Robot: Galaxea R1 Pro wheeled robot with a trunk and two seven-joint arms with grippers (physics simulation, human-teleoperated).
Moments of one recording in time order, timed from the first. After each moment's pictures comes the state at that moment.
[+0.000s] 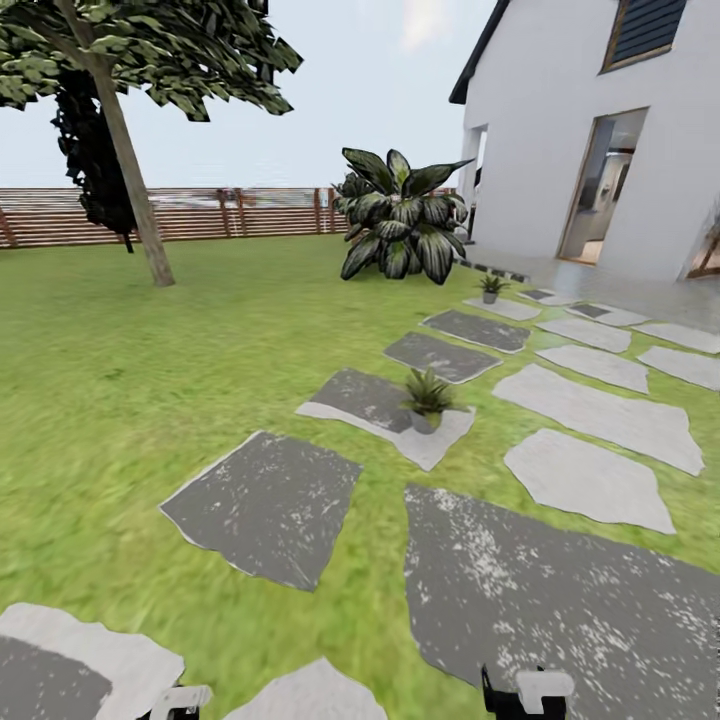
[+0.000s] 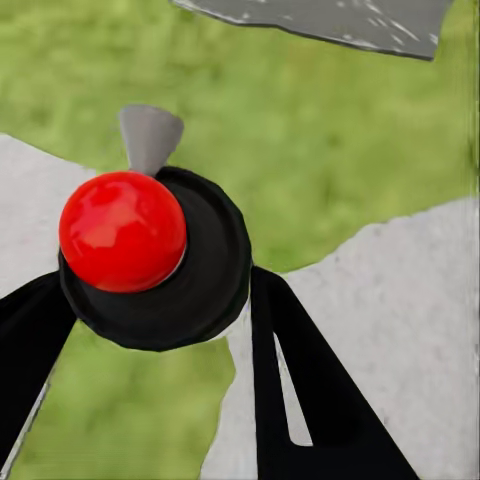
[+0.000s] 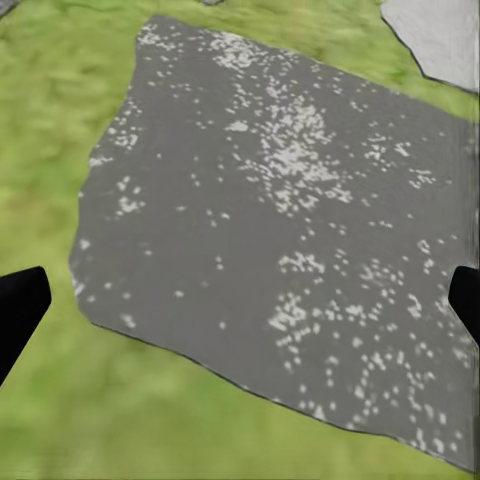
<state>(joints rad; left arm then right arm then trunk) -0.30 0.10 0.22 -0.27 -0.13 -0.29 -0.08 -0.21 -0.03 0.00 -0.44 0.08 -0.47 -0.14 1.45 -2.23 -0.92</state>
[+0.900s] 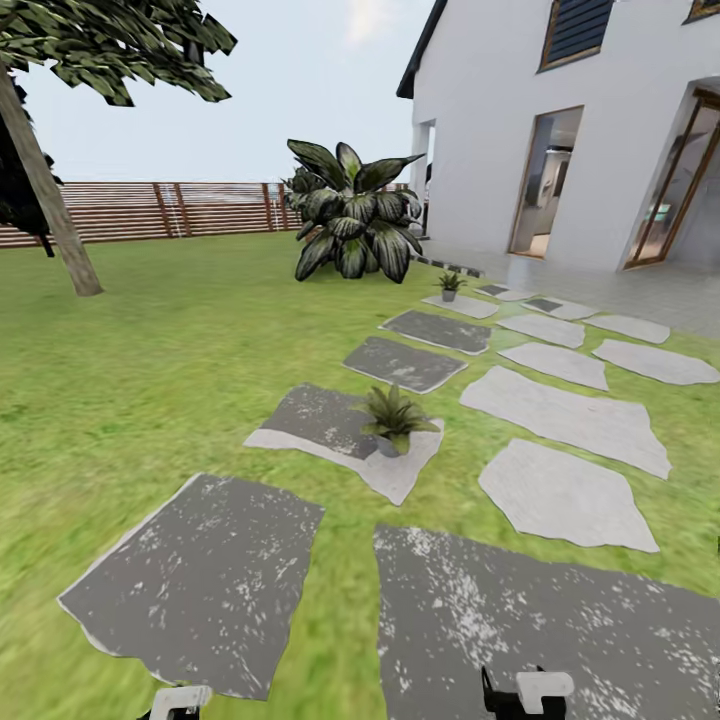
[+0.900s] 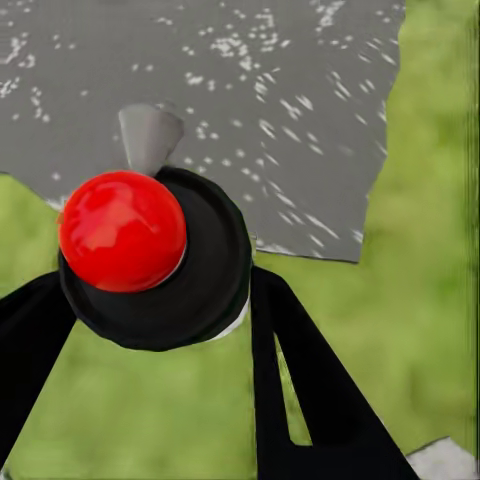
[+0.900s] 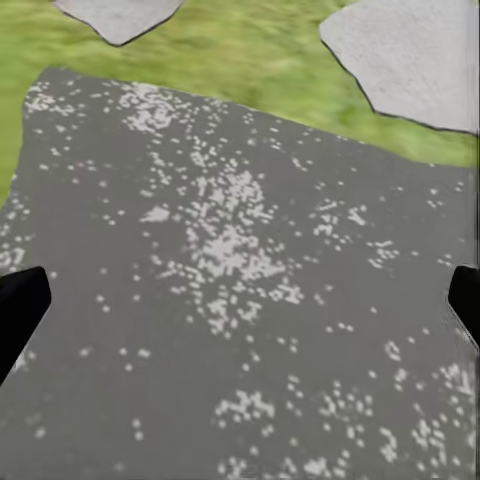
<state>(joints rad) -0.30 0.10 0.22 -0.27 -0.13 -0.28 -0.08 -0.21 -0.03 0.00 -0.44 0.09 -0.47 -0.14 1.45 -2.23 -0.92</state>
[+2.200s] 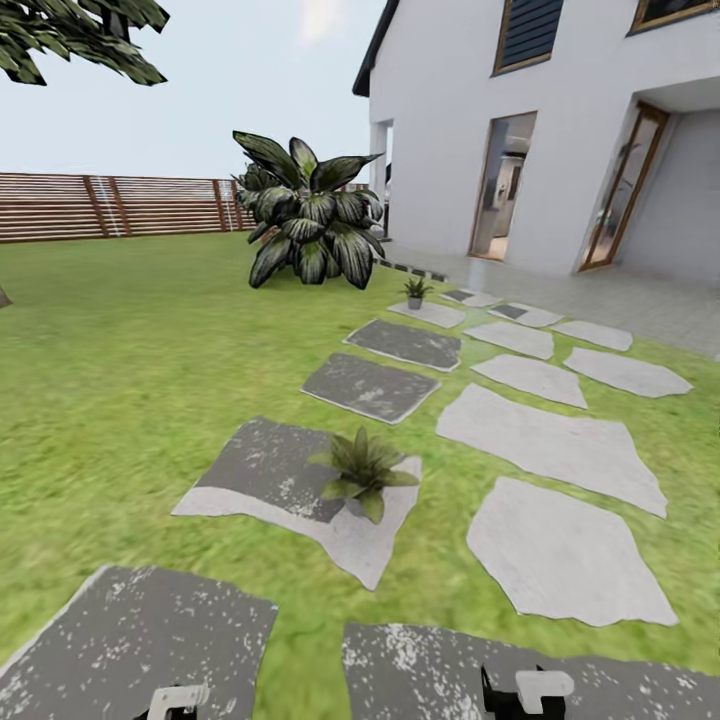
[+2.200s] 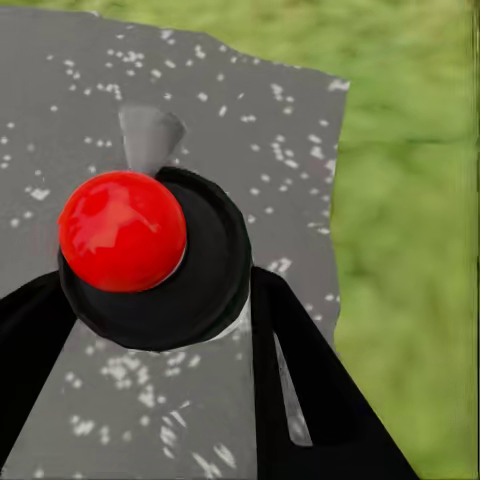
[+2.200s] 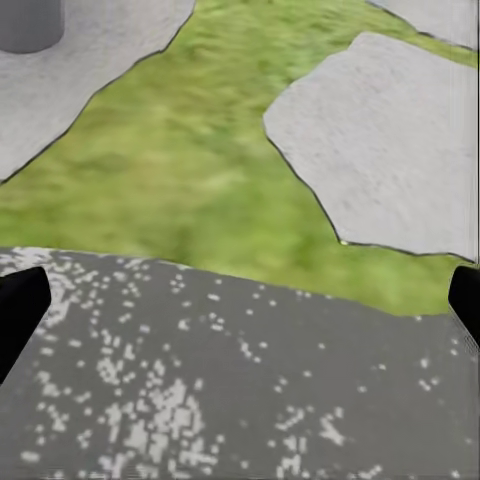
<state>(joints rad) -0.30 0.10 0.22 -0.28 -0.13 -0.28 -0.07 -0.21 -0.03 0.00 -0.44 0.08 -0.47 -0.14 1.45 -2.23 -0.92</state>
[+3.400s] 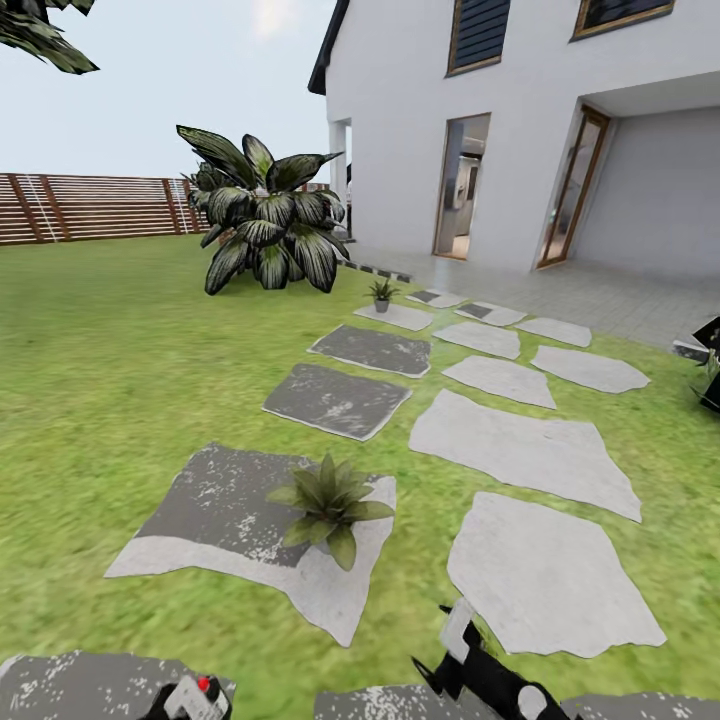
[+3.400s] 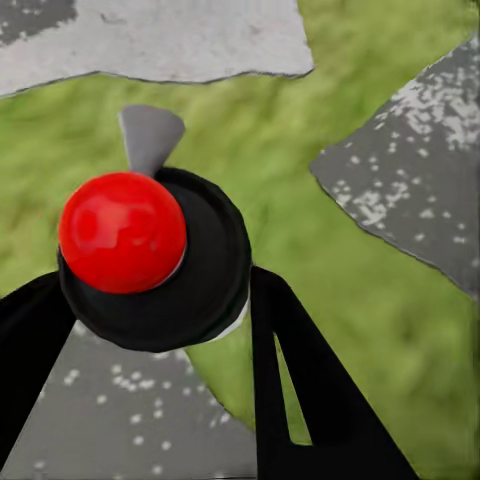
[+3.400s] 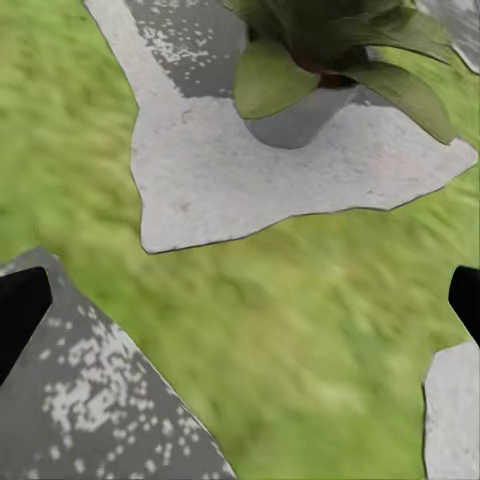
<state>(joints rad) -0.31 0.18 0.20 -0.39 -0.53 -0.28 -0.58 -0.38 -0.03 0.06 -0.45 0.59 -0.47 0.34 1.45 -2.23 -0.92</state>
